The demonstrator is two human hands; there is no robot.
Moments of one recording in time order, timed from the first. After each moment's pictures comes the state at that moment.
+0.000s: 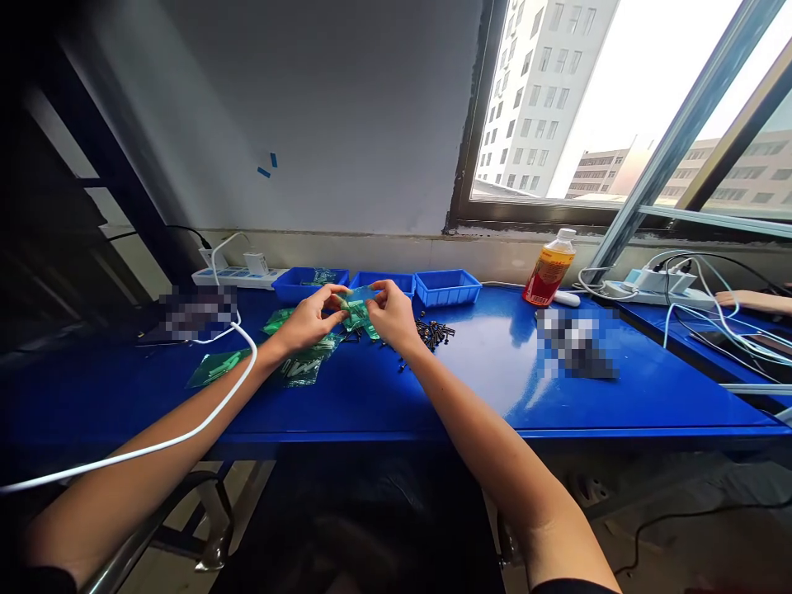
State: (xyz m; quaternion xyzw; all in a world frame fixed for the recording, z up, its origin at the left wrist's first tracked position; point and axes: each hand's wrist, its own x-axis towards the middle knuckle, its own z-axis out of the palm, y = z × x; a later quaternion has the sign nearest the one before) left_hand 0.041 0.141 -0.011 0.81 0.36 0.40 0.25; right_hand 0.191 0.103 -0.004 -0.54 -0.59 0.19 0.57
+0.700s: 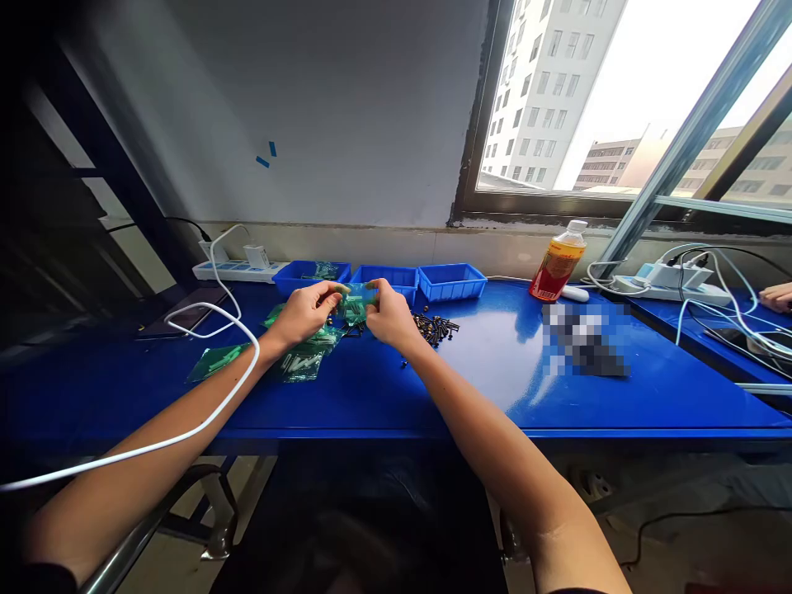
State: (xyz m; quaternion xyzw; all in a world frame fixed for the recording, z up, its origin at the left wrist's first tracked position) left_hand 0.037 0.141 -0.010 0.81 0.39 0.39 0.17; right_hand 0.190 0.101 -0.007 -0.58 -0.66 0.16 0.46
